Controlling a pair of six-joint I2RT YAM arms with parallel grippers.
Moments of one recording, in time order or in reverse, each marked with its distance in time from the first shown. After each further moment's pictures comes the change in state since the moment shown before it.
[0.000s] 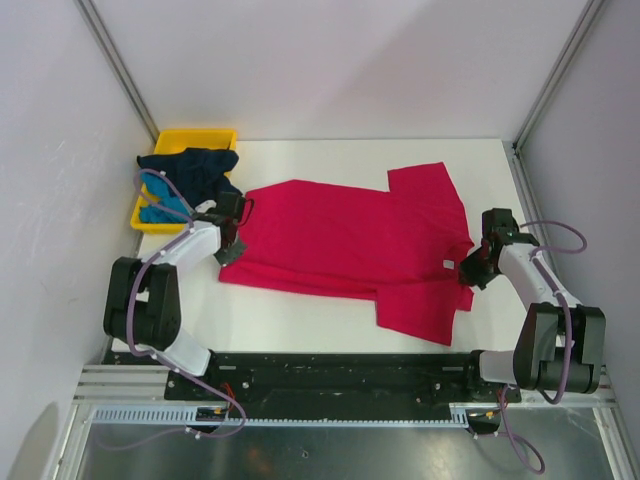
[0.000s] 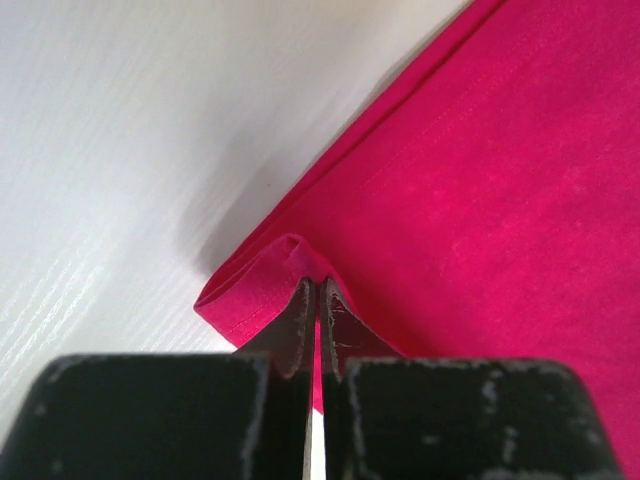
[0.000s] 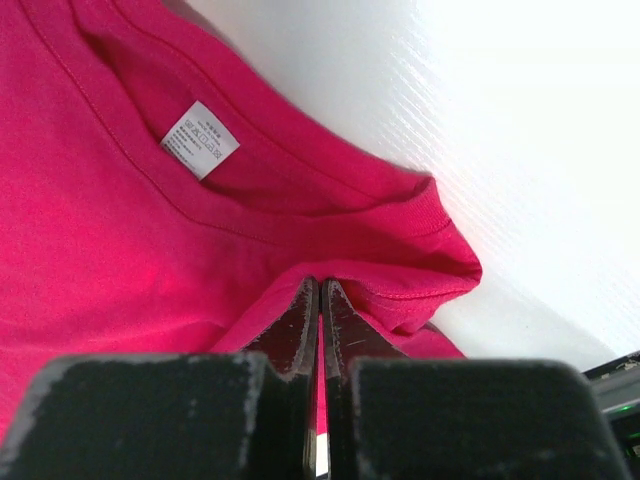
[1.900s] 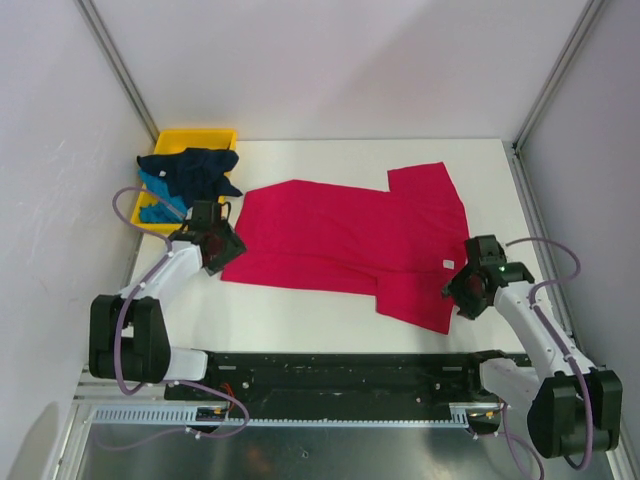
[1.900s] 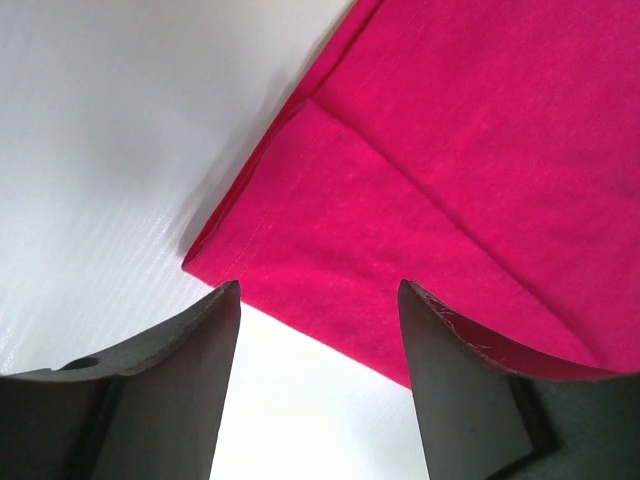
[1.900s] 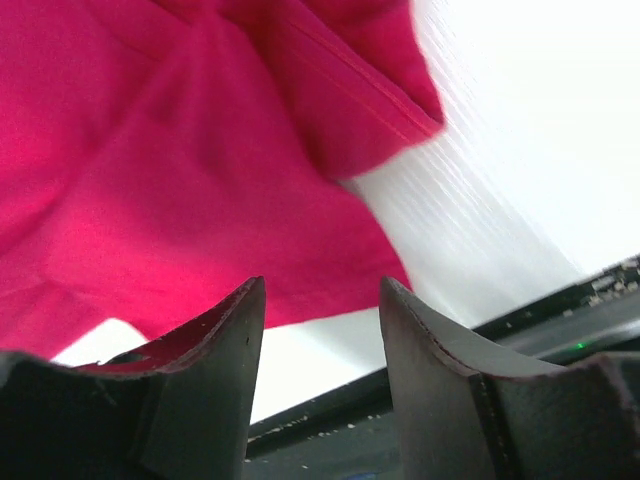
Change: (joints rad) left arm 0.110 -0.202 -0.130 0.137 0.259 0.121; right arm 0.191 -0.312 -0.141 -0.107 0.033 0.034
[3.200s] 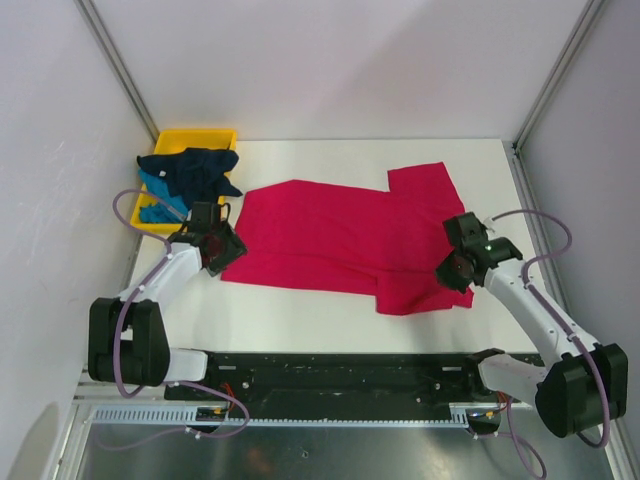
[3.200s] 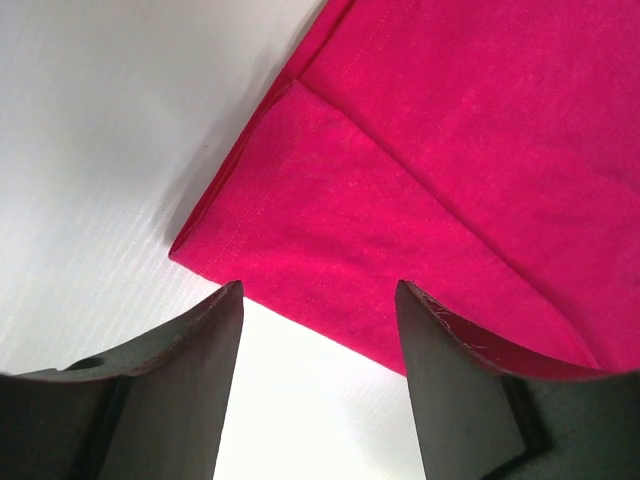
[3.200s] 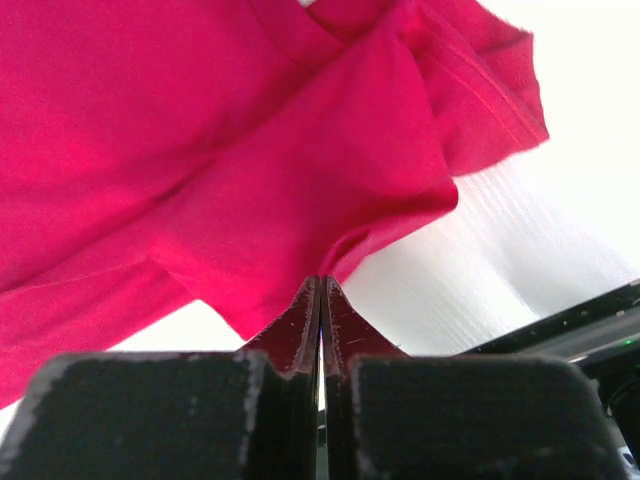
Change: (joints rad) left arm 0.000 -0.018 -0.023 -0.004 0.042 -0.012; right arm 0.188 0.114 0.157 -0.056 0.103 0.138
